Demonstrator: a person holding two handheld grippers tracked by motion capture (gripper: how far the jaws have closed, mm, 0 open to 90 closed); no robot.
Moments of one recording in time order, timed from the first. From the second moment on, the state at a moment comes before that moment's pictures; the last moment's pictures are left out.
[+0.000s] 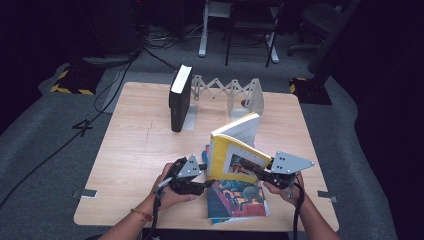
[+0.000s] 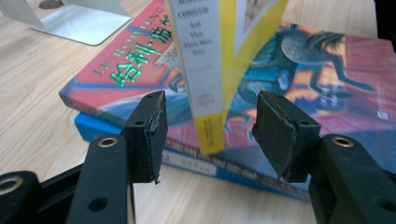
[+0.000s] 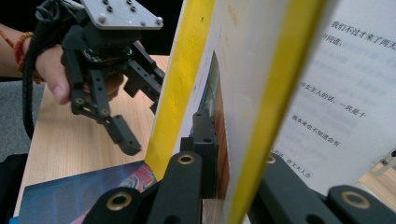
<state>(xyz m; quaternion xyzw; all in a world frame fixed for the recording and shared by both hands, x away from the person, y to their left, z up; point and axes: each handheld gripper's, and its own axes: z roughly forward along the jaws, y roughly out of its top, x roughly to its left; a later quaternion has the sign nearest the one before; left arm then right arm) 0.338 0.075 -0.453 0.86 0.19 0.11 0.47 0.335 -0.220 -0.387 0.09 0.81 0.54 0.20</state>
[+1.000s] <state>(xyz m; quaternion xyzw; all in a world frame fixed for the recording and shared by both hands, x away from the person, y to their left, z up) 0.349 0.051 -0.446 0.83 0.16 0.13 0.52 0.337 -0.237 -0.386 0.11 0.81 0.52 0.24</state>
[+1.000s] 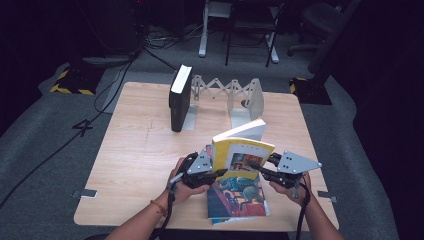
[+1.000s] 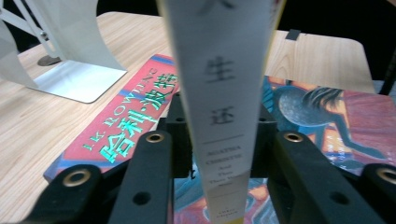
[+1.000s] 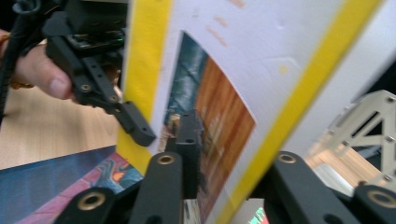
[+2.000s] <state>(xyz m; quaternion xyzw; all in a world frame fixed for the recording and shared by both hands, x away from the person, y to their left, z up) 0.342 0.053 -0.422 0.80 0.14 0.13 0.56 0.352 -0.244 -0.408 0.17 0.80 0.52 0.23</state>
